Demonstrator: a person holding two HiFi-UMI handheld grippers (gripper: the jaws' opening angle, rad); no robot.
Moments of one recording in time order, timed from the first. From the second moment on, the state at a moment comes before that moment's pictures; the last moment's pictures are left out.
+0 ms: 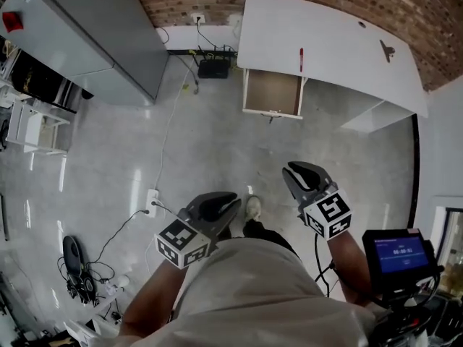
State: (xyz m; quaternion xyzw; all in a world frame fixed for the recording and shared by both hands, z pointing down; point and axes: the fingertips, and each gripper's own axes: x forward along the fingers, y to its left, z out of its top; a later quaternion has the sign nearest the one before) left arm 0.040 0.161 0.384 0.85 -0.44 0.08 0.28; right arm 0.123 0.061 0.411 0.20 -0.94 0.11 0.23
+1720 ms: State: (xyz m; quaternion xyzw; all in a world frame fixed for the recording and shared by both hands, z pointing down) left arm -0.067 -0.176 0.421 0.86 -0.38 0.15 0.31; right arm 0.131 -0.471 0.645 0.45 -0.77 0.28 0.35
